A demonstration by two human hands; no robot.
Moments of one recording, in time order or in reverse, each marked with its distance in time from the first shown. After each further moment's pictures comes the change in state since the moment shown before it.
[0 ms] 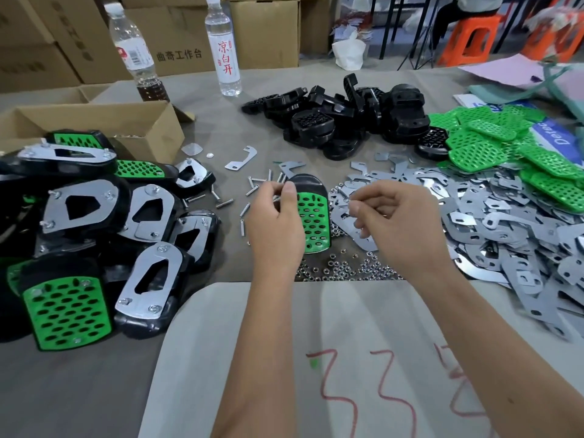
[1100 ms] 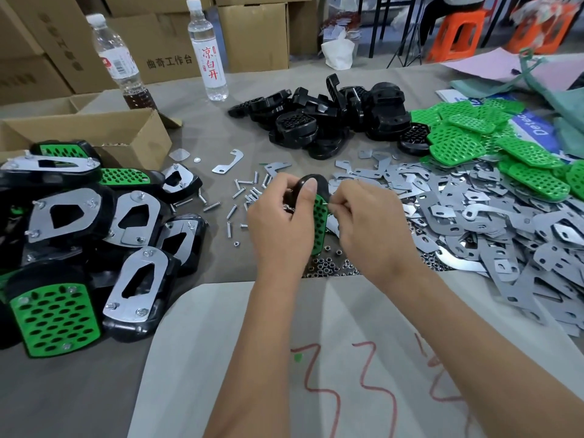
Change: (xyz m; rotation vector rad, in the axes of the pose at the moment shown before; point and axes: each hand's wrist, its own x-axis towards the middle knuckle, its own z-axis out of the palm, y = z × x) left_hand -0.019 0.010 0.015 0.053 -0.052 0.353; right_hand -0.009 -0.004 0.005 -0.492 0.059 -0.366
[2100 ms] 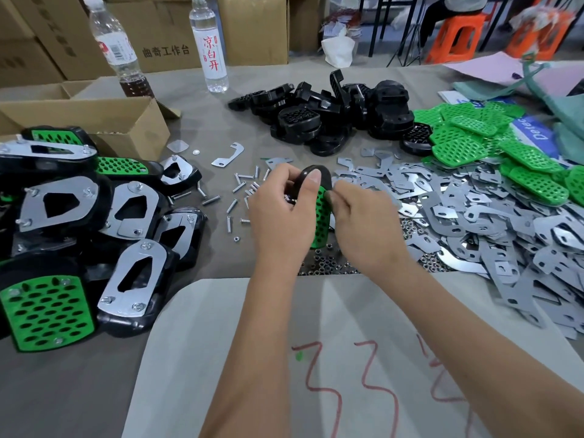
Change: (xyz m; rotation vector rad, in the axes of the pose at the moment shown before) left_hand 0.009 0.002 -0.006 -0.022 -0.023 -0.044; right_hand 0.007 0.002 0.014 -0.002 -0.157 0.127
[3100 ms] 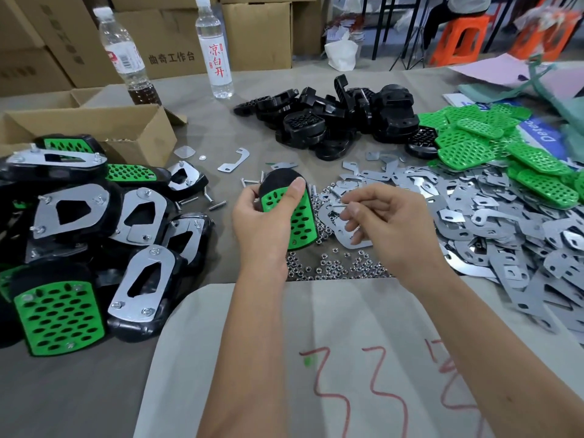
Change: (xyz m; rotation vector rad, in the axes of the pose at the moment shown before) left_hand 0.007 -0.010 -0.011 -0.511 0.112 -0.572; right_hand -0.011 0.014 -0.016 0.758 0.018 0.226
